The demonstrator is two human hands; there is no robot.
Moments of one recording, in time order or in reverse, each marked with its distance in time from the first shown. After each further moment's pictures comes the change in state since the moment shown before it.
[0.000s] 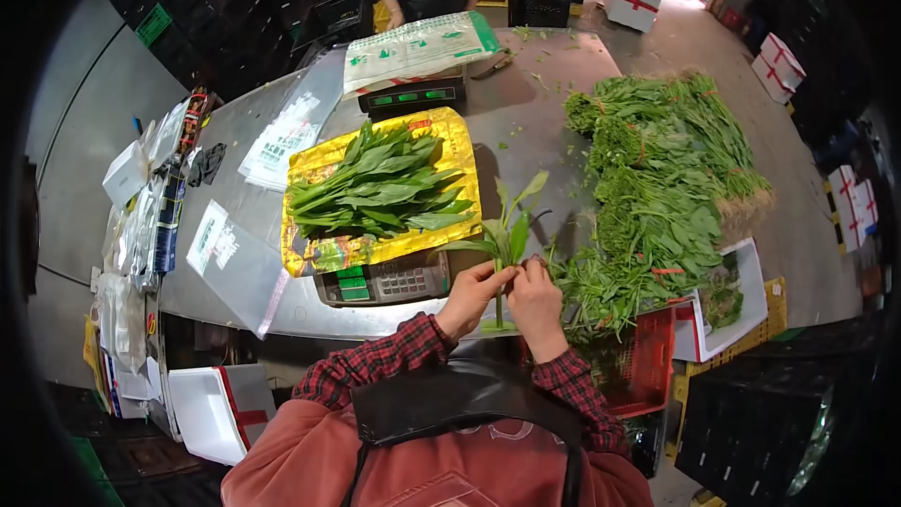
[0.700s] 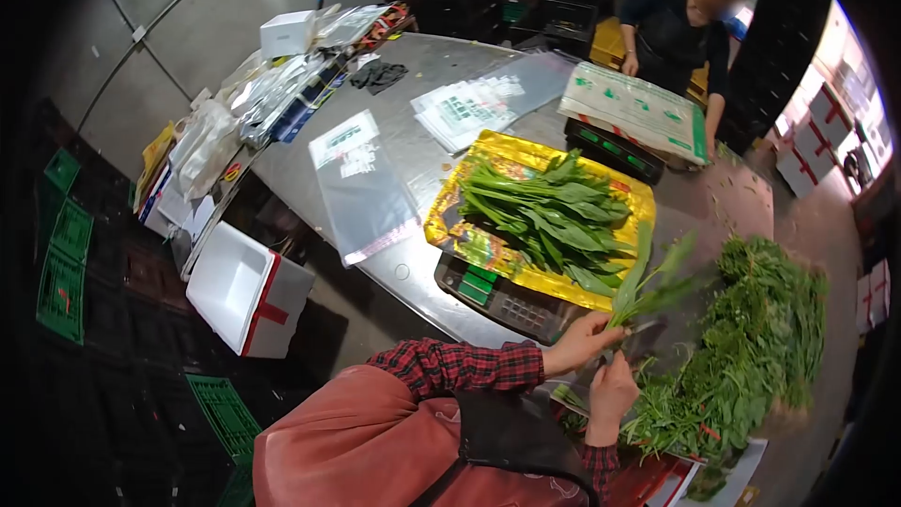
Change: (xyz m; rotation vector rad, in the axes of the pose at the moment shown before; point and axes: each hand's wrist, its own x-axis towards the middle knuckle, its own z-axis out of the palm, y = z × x) left_hand -0.004 0.031 -0.041 0.120 0.158 0.269; right_hand 0.005 -0.038 0.017 0.027 -0.212 -0.049
